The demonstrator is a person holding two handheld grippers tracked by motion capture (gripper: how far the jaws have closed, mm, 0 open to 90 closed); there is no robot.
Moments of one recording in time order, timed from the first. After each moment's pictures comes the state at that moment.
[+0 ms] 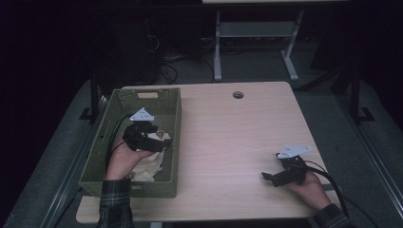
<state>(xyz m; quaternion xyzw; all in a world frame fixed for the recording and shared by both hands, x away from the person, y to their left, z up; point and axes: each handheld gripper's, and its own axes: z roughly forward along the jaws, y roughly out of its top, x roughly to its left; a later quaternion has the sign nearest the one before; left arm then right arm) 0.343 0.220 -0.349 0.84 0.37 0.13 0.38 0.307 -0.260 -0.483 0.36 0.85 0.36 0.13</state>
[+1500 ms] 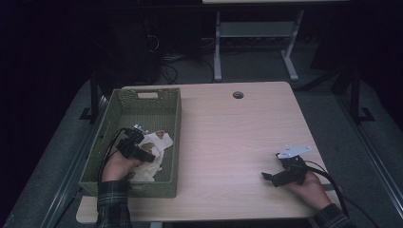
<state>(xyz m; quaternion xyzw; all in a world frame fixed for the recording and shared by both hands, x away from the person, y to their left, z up) 0.367 0.260 -0.428 0.85 0.49 0.08 0.16 0.307 -0.260 -0.483 0.35 0.85 0.36 0.13</state>
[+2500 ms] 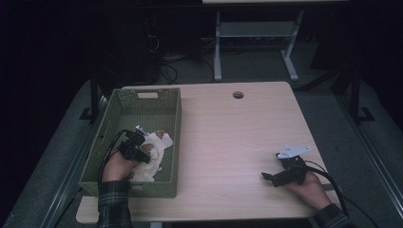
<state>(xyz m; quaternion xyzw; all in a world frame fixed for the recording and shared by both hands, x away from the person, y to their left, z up) 0.365 0.258 -0.427 0.86 0.49 0.04 0.15 0.307 -0.260 -0.483 0.36 0.85 0.36 0.13</state>
